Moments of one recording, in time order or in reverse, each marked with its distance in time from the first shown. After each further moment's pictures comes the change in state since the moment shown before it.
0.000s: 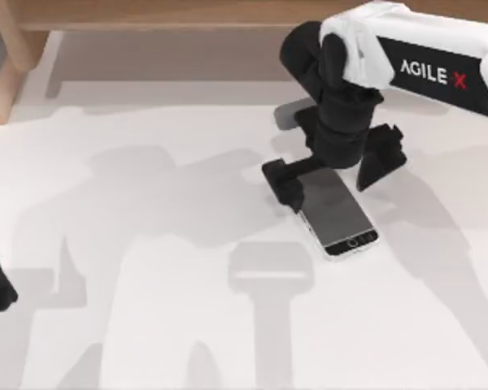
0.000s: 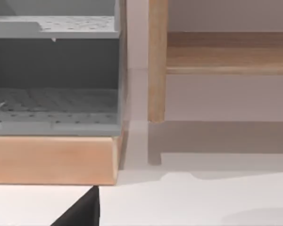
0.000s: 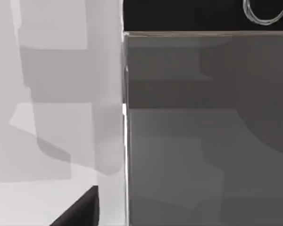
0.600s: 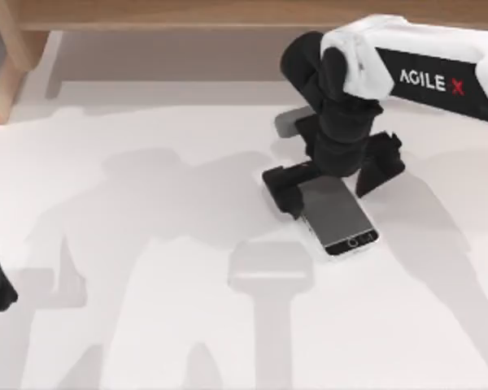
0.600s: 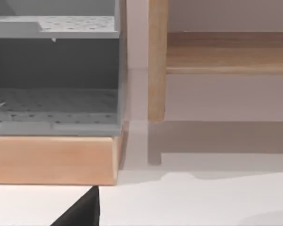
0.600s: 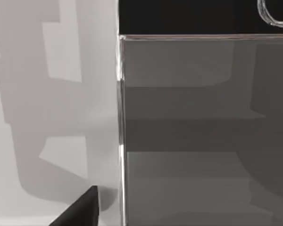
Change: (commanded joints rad) left arm 0.000 0.000 0.000 0.000 0.000 0.000; right arm 0.001 0.021 -0.062 0.076 0.000 0.001
